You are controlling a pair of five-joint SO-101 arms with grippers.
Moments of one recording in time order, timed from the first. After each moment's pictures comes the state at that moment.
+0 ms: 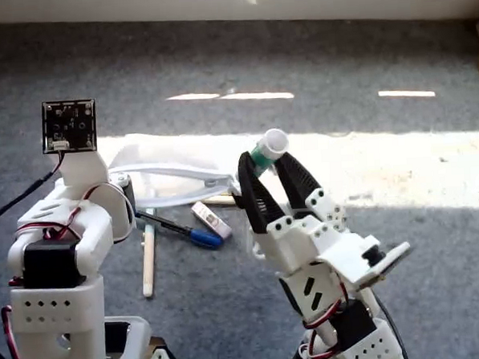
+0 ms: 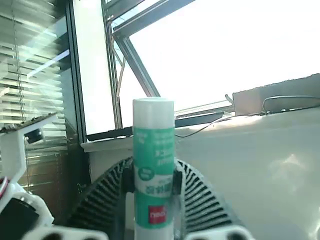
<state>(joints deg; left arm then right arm) -5.1 -56.7 35.9 73.5 8.2 -31.3 -104.2 90.4 -10.7 -8.7</state>
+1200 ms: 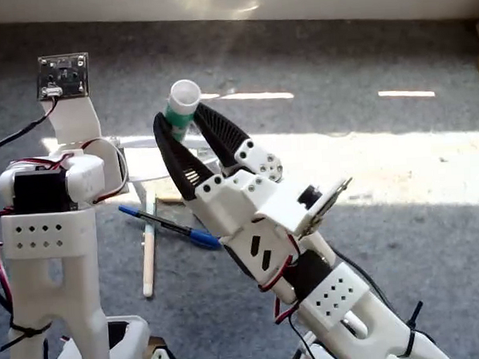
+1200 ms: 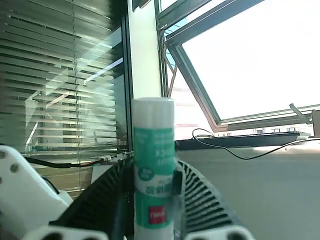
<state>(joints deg) -7.3 -33.7 14.4 84.0 10.4 -43.7 -53.6 63.3 -33.7 -4.7</state>
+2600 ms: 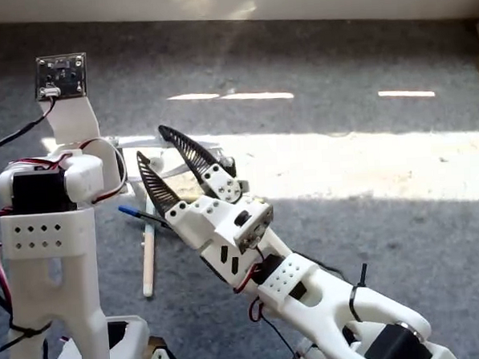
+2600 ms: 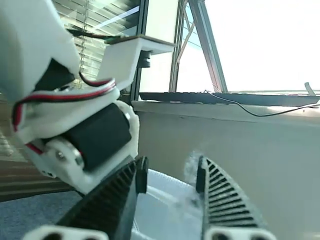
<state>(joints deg) -7.8 -33.7 14.4 84.0 10.4 -47.9 -25.2 71.8 -64.6 6.0</state>
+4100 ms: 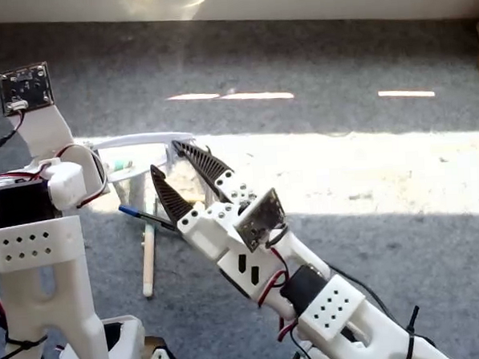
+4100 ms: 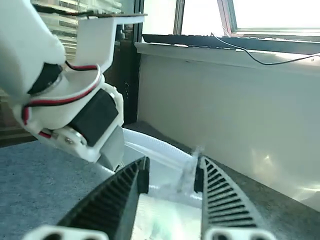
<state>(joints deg) -14.4 -34.7 20.7 78.7 12.8 -48.0 -59.1 69.6 -10.0 6.0</state>
